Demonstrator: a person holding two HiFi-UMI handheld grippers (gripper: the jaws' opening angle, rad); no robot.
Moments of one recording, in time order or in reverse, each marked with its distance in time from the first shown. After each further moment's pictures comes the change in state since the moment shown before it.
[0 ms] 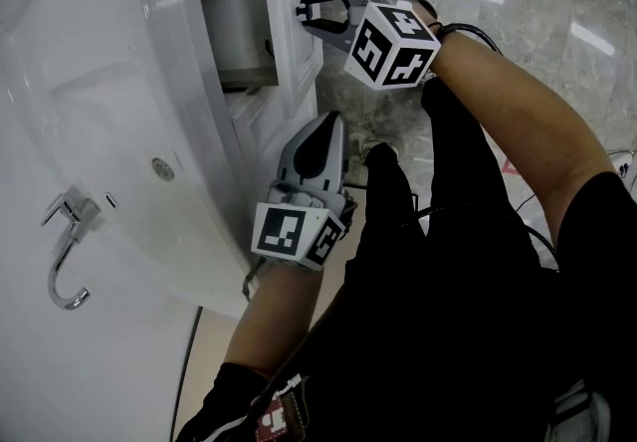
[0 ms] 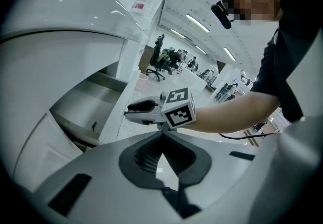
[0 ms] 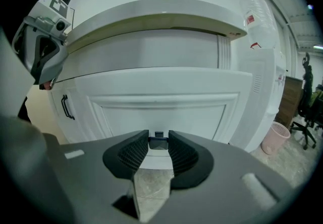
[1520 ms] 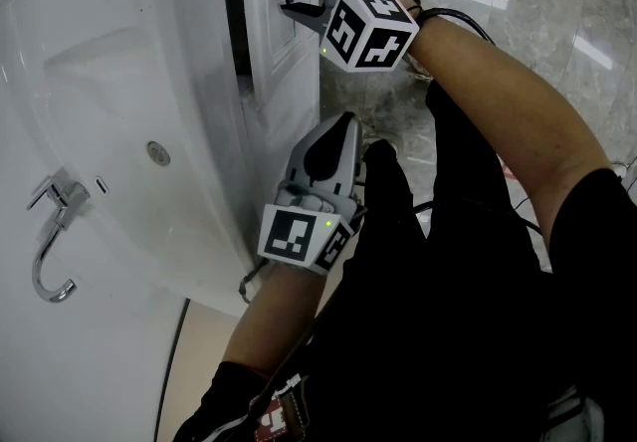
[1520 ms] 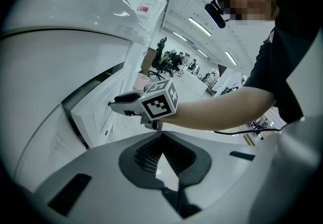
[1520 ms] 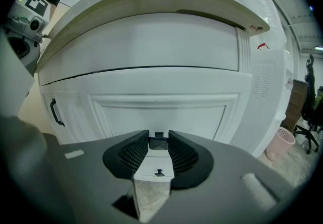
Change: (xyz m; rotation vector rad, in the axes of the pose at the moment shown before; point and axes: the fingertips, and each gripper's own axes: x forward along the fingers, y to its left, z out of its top) left arm -0.016 0.005 -0.010 -0.036 -0.026 -0.007; right arm 0.050 -0.002 0.035 -0.014 -0.015 -0.002
